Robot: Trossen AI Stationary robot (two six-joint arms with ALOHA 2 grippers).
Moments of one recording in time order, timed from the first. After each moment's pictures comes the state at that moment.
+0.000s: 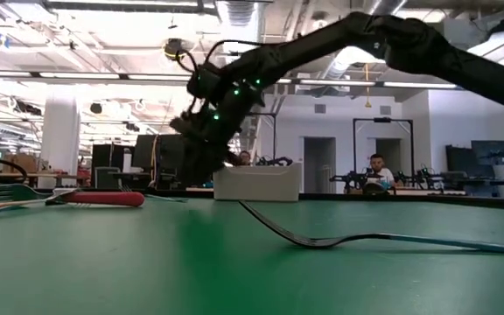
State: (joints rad) left arm -0.85 0.90 0.63 -0.85 -0.07 -2.15; right arm -0.31 2.54 2.30 -0.70 -0.14 0.24
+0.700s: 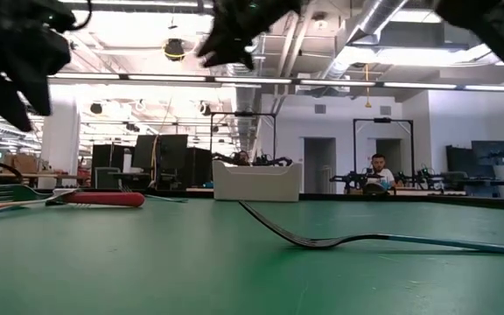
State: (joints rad) left arm -0.52 0.90 0.63 -0.85 -0.32 -1.71; right arm -0.31 2.14 2.25 -0.75 -0.21 0.12
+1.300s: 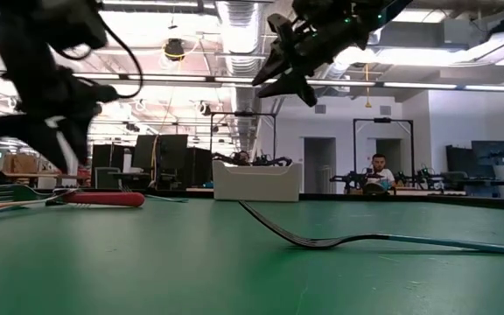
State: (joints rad) left arm 0.00 0.93 0.51 -0.79 -0.28 -1.40; right arm -0.37 1.62 1.26 -0.18 -0.23 0.48
